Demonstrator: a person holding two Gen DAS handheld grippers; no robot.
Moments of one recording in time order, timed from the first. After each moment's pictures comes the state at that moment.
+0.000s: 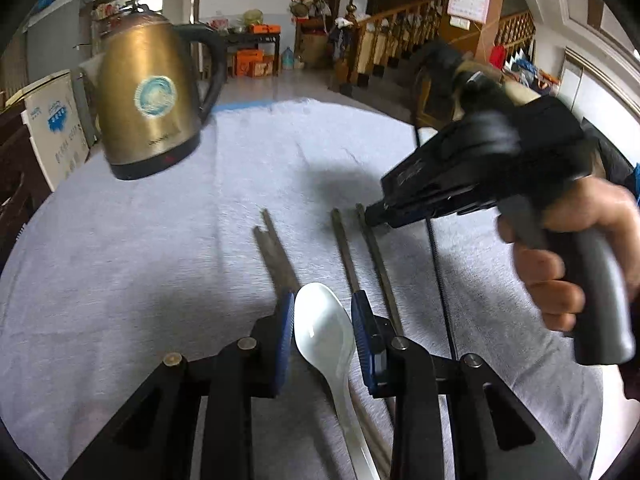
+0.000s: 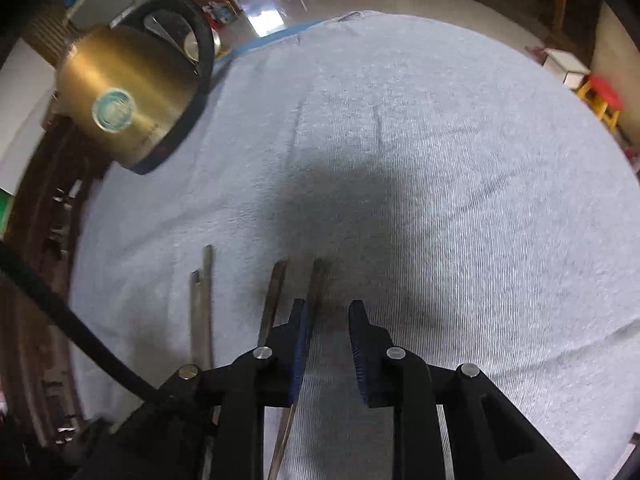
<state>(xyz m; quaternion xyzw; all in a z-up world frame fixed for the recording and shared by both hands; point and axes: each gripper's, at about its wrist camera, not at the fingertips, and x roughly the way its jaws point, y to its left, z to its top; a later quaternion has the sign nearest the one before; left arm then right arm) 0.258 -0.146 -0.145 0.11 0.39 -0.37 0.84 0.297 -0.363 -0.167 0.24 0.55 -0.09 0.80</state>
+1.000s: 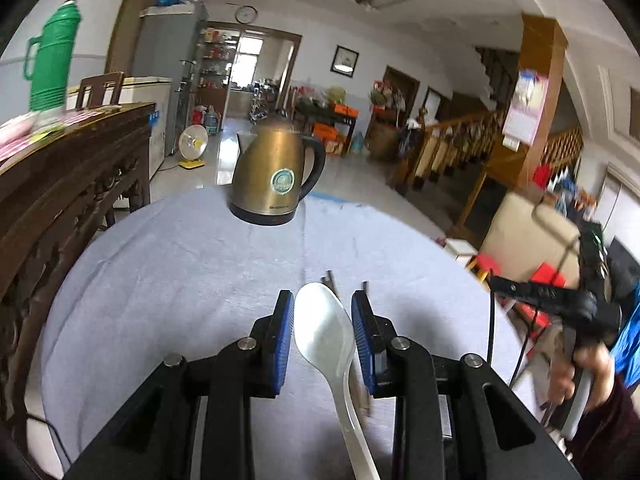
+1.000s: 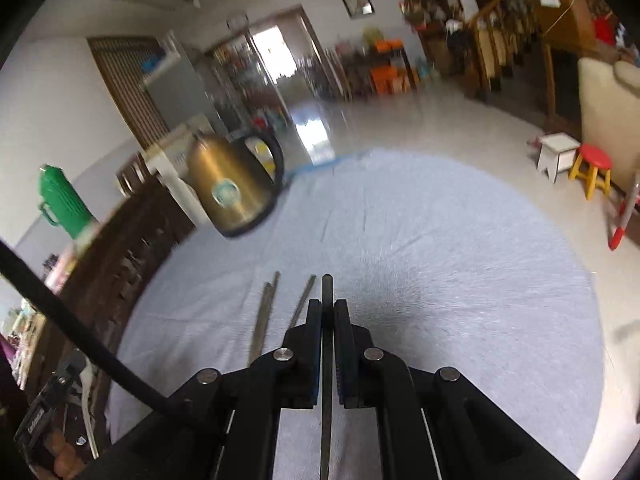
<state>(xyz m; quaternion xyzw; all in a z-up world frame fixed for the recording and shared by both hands) 0.155 -0.016 -0.043 -0.06 0.29 -0.27 0.91 0.095 -0.352 -0.048 0.23 0.31 -0.07 0.92</state>
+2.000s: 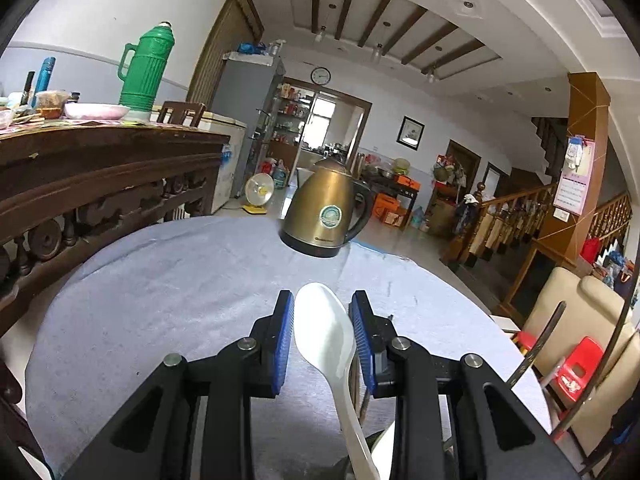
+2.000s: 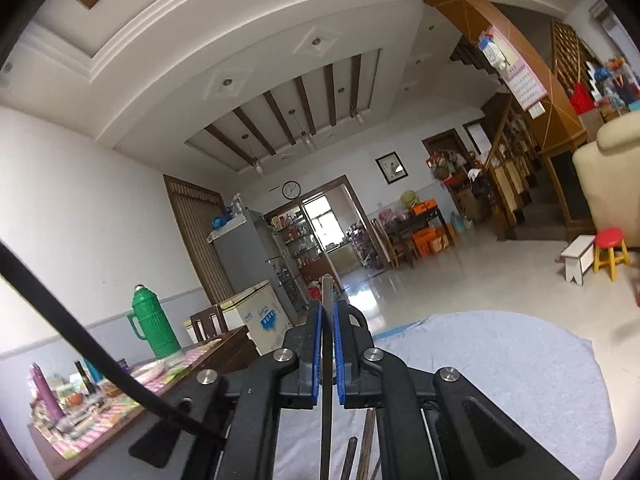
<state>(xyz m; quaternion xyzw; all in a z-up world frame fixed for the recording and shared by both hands) 0.099 -0.037 -0.095 -0.13 0.18 -0.13 0.97 -0.046 -0.249 0.059 0.22 -0.03 -0.06 0.97</state>
